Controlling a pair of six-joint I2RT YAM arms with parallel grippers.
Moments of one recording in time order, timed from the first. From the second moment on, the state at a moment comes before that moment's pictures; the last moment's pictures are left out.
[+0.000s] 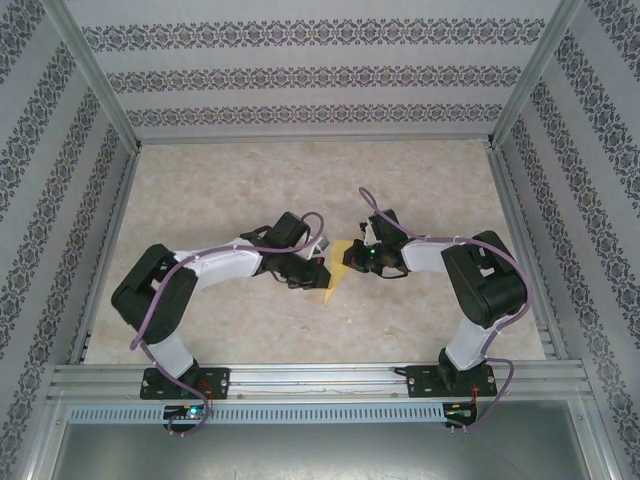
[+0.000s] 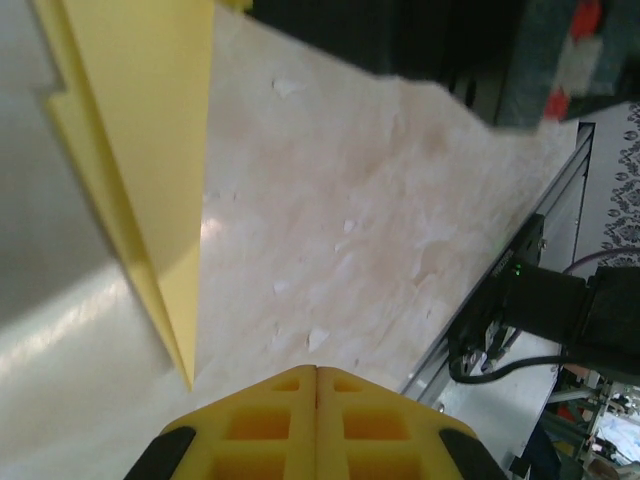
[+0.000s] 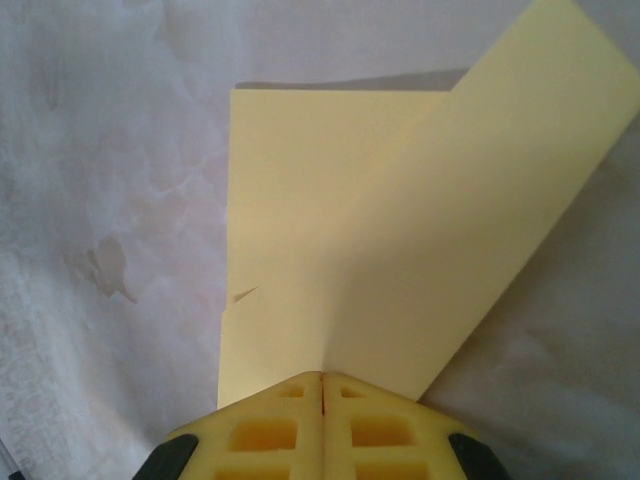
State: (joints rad) left arm -0.65 1.73 1.00 -0.31 0.68 -0.61; right arm 0.42 1.75 0.77 -0.01 -0.48 0.72
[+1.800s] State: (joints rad) left arm -0.65 1.95 1.25 -0.36 0.62 -0.54; right arm 0.31 1.81 0.87 -0.10 -0.53 0.67
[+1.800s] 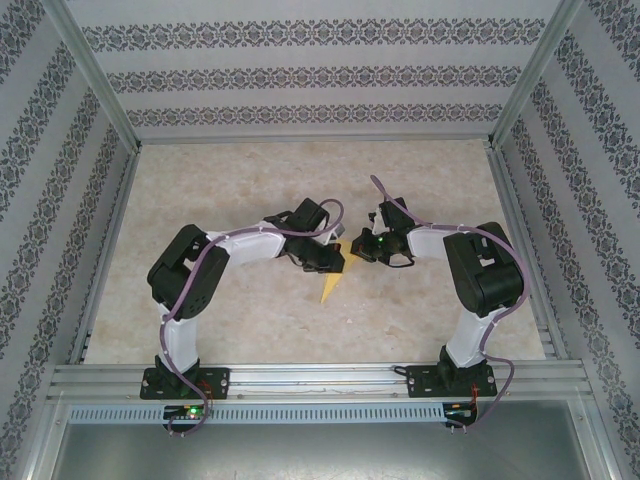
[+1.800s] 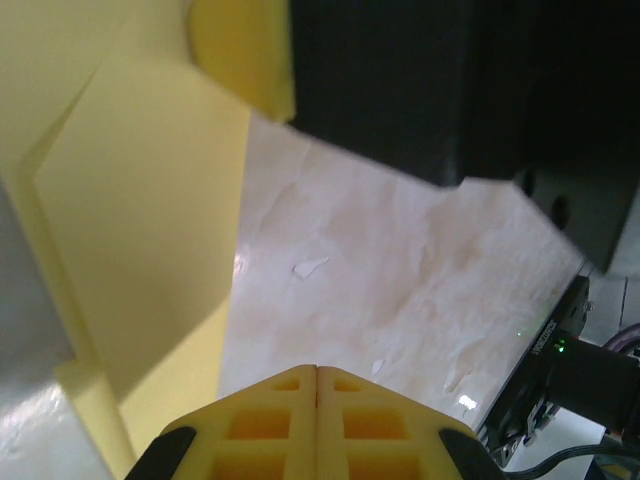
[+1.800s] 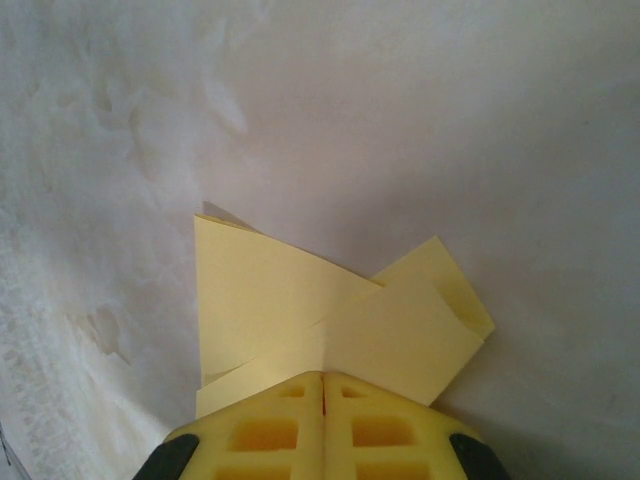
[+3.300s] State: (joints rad) left arm -0.66 1.87 1.04 -0.44 0.60 -0.39; right arm 0.32 1.83 0.91 -0.17 -0.51 0.62
